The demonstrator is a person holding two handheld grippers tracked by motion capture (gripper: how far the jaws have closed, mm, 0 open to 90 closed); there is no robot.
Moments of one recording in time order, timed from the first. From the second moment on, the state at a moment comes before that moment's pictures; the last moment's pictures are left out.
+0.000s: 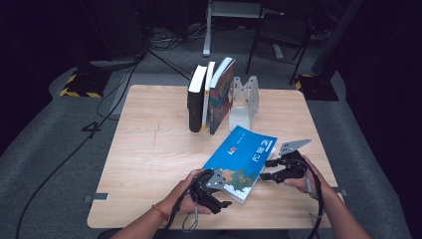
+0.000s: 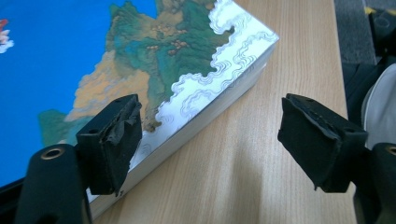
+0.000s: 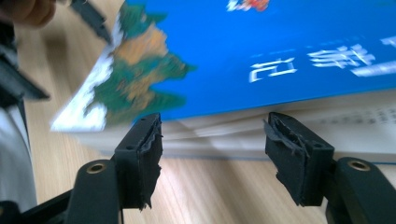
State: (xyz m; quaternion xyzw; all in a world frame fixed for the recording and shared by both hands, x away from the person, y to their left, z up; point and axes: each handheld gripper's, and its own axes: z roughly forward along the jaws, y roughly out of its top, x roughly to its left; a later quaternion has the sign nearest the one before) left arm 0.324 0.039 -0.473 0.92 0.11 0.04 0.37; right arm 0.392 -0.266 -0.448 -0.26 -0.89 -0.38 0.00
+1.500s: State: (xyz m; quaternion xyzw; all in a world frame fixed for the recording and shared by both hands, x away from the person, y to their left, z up) left arm 0.332 0.029 -0.476 0.91 0.13 0.07 0.38; right arm 0.361 -0.243 -0.450 -0.21 -0.90 -0.35 -0.18
